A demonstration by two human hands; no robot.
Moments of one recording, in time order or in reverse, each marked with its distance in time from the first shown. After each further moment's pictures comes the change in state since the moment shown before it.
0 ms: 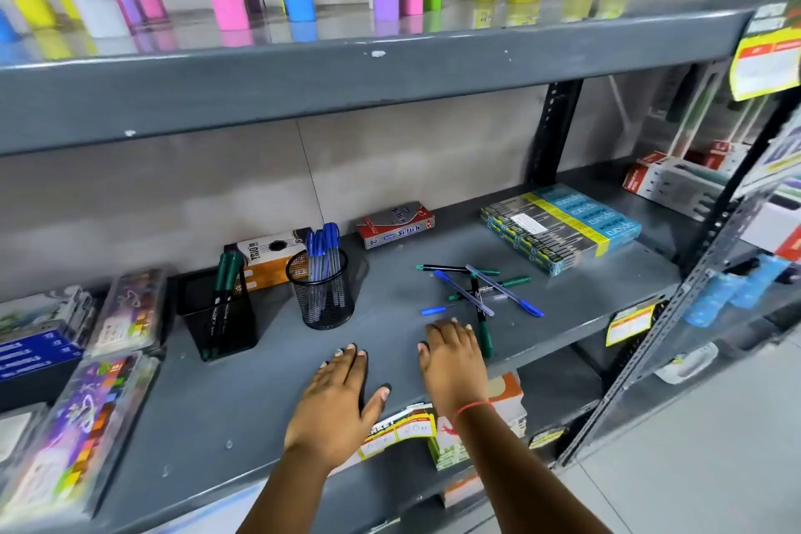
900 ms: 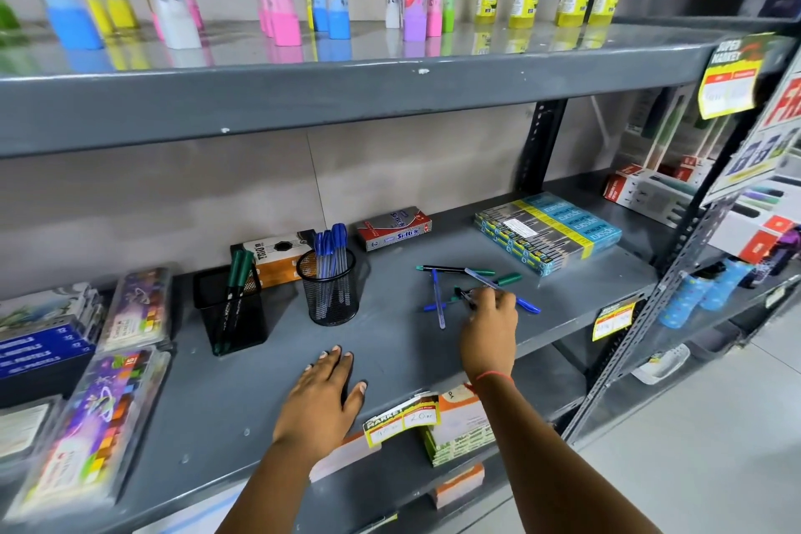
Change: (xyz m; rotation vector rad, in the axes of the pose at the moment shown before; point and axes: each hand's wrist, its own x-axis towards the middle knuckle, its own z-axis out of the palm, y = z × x) left_hand -0.012 -0.033 -0.010 -0.047 0.027 0.013; right_hand 0.001 0.001 -0.038 0.425 0.470 0.304
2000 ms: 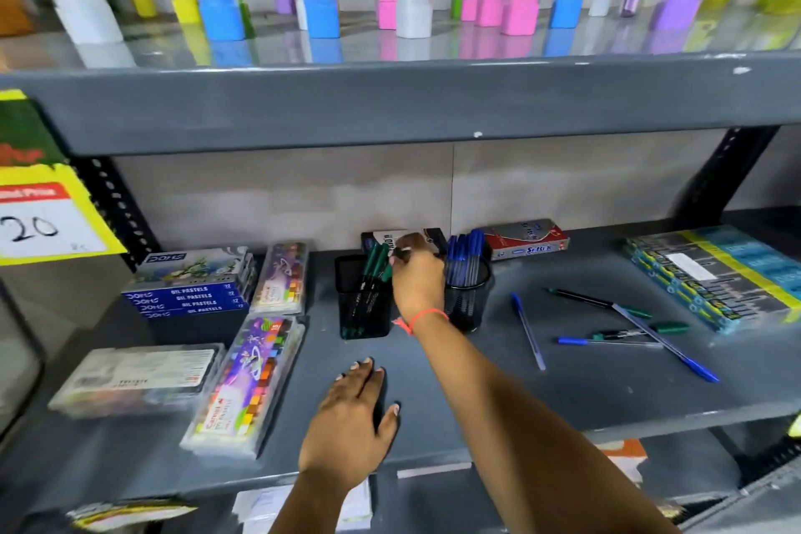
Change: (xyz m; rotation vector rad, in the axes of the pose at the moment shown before) left_hand -0.046 -0.078 -0.025 0.007 0.203 -0.184; right_hand -0.032 -0.217 0.117 0.431 -0.390 -0.246
